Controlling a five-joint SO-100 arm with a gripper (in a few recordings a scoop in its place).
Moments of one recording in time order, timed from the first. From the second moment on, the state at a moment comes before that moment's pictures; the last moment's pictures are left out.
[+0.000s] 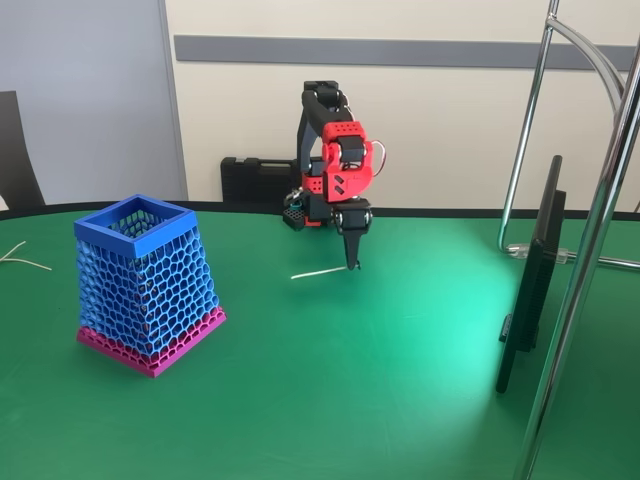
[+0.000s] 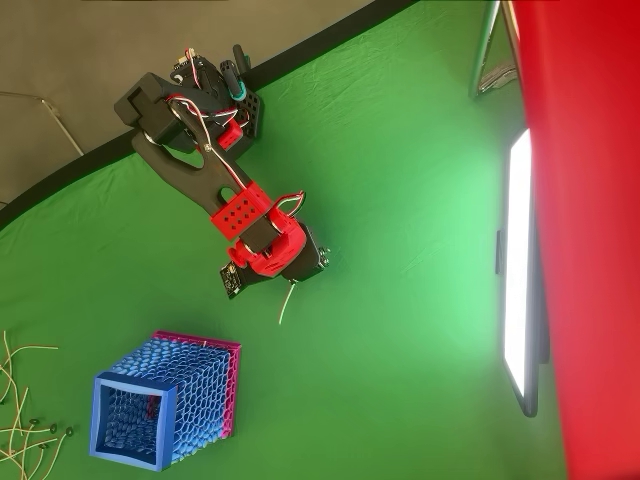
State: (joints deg) arm -15.9 86.1 102.1 59.9 11.2
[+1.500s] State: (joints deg) arm 17.9 84.5 55.9 56.5 39.2
